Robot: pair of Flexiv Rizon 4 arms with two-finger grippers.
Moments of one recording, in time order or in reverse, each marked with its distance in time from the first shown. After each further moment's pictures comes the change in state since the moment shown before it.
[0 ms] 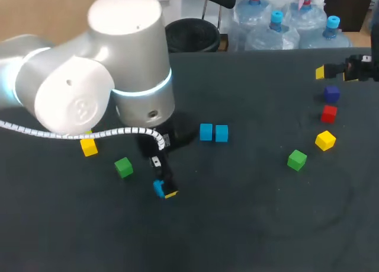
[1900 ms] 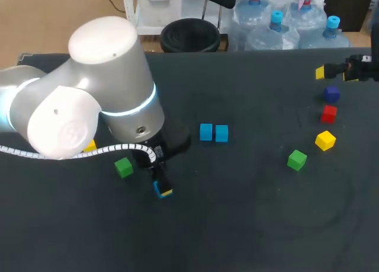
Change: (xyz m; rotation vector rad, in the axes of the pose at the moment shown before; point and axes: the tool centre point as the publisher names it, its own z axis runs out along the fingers) left arm -0.002 0.009 0.033 0.009 -0.093 0.017; right arm 0.000 0.000 0.000 0.000 0.000 0.000
